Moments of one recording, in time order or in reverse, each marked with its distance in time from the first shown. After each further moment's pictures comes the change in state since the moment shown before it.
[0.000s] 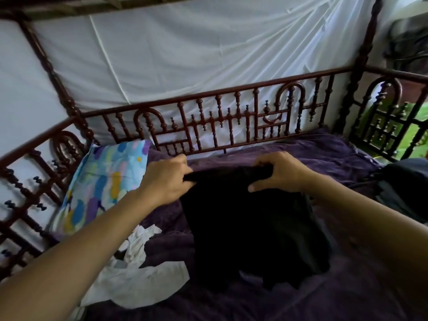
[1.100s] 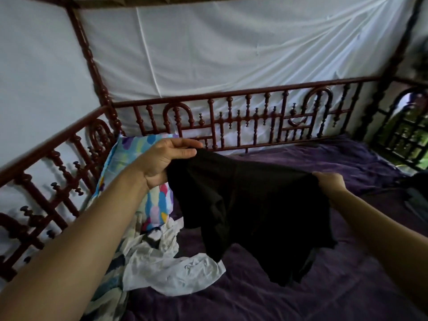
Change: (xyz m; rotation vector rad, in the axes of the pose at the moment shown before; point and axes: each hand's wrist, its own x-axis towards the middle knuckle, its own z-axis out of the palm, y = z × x) left_hand -0.090 -0.179 -0.040 -1.781 -0.148 -0.280; right_hand 0.030 -0.034 0.118 0.445 0.458 0.850
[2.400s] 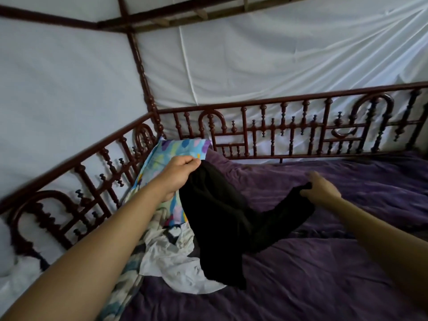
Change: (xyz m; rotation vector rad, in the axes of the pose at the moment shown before) left_hand 0.020 -0.033 0.065 0.546 0.536 0.005; right_hand 0.048 -0.025 0.009 -0.520 -0.364 -0.392
